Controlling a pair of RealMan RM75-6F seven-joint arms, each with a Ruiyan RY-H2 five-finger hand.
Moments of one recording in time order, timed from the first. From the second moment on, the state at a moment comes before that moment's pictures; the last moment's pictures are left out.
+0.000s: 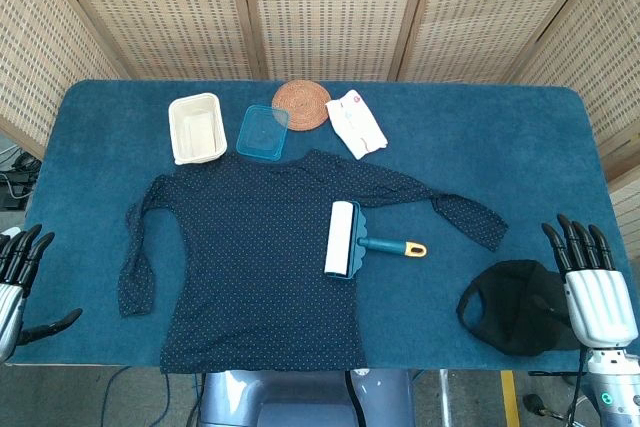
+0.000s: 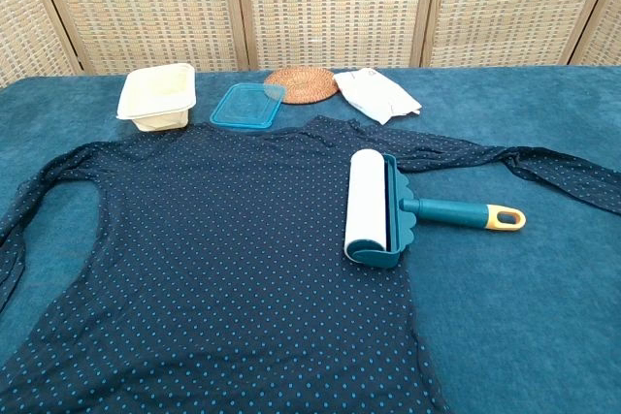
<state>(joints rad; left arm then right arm) -0.02 -1.04 0.00 -1.75 1.64 1.60 0.07 0.09 -1.09 0.09 -1.71 -1.55 1.54 -0.18</state>
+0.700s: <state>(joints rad) -0.05 -1.05 -0.02 -1.75 1.57 1.53 0.07 0.35 -1.07 0.20 -1.78 -1.34 1.15 -0.40</state>
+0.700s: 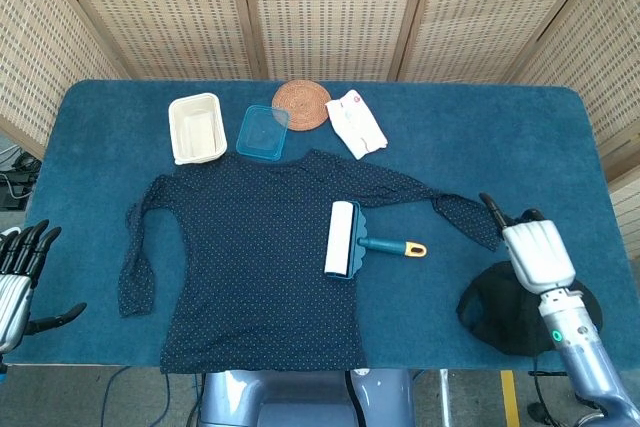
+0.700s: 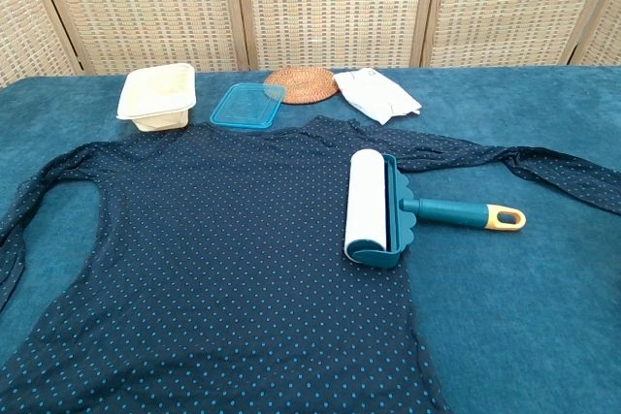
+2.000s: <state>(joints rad) -0.08 -1.04 -0.04 -1.74 1.50 1.47 0.03 0.90 -1.65 0.16 -1.54 -0.48 1.12 -0.88</state>
